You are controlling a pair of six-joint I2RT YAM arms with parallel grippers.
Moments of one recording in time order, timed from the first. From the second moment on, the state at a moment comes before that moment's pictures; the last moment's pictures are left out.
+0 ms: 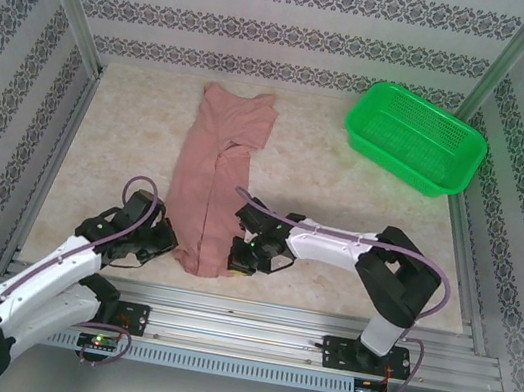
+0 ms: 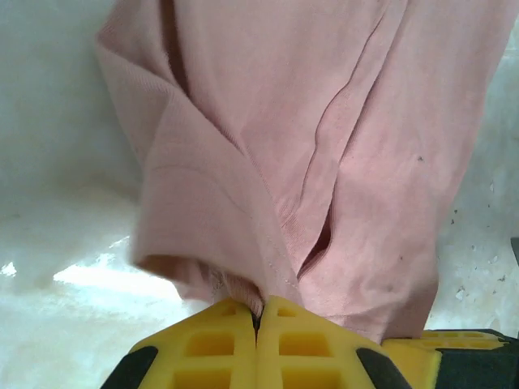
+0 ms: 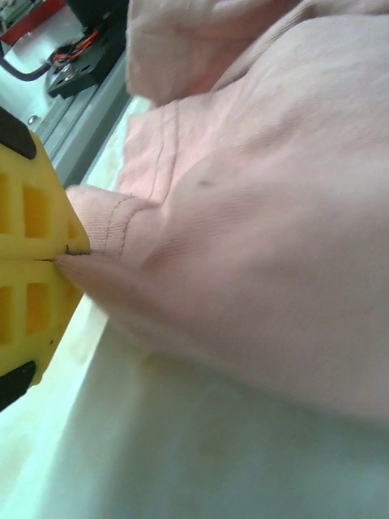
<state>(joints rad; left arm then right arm) -0.43 0.78 0.45 -0.68 0.15 -1.03 0.95 1.73 0.97 -0.45 -0.45 0.99</state>
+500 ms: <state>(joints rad) -0.55 0.64 0.42 -0.87 0.14 -1.15 0.95 1.57 0.86 -0.49 -0.45 1.02</state>
